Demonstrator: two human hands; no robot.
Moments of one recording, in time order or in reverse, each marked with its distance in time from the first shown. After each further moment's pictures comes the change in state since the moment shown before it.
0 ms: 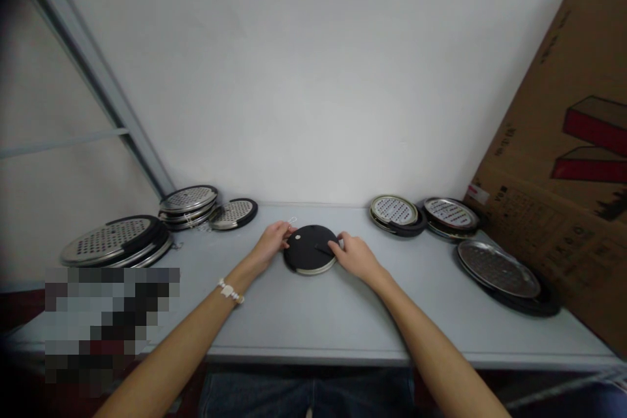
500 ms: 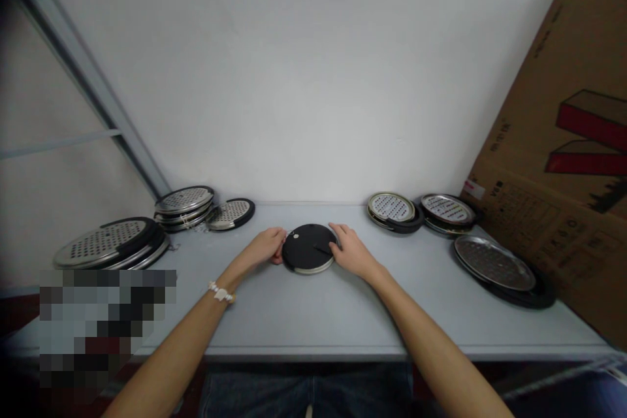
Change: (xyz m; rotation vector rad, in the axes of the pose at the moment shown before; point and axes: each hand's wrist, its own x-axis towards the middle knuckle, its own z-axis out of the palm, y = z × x) left_hand -0.012 0.003 -0.019 0.413 -0.176 -0.023; right_hand 0.010 0.020 0.012 -0.002 0.085 -0.250
